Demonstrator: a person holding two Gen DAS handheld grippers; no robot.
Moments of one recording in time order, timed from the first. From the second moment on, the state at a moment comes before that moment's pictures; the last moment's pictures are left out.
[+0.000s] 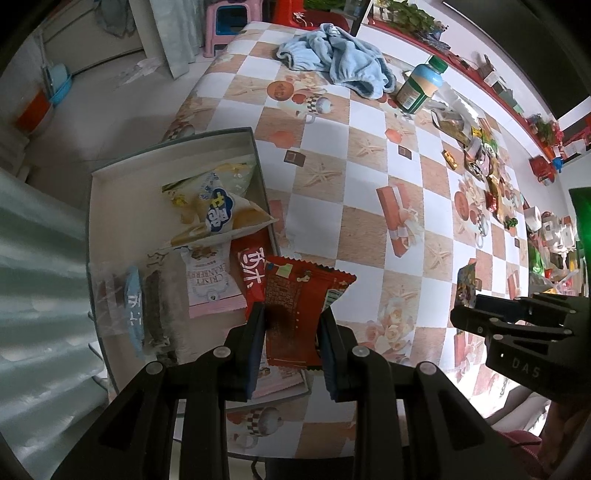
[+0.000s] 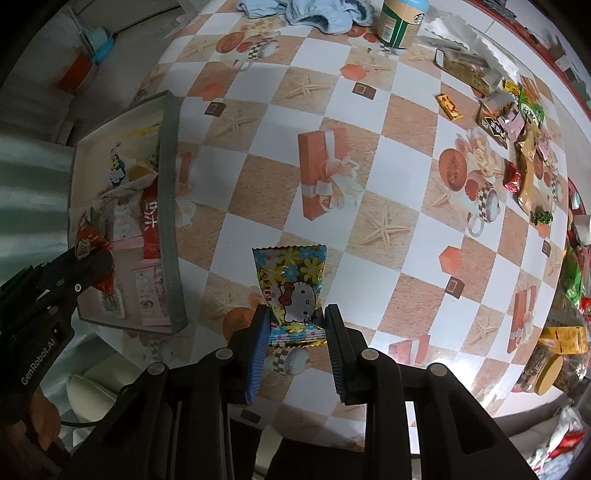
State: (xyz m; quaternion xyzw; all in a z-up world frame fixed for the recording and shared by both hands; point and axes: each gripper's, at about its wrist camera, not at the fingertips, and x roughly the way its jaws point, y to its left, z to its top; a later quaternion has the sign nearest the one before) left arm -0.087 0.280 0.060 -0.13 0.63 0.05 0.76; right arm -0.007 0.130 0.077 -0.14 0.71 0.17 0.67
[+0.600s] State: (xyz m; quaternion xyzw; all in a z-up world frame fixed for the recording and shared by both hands) left arm -0.094 0.294 0.061 -0.13 0.63 0.06 0.77; right arm -0.012 0.143 0.077 -0.14 0.71 0.18 0.66
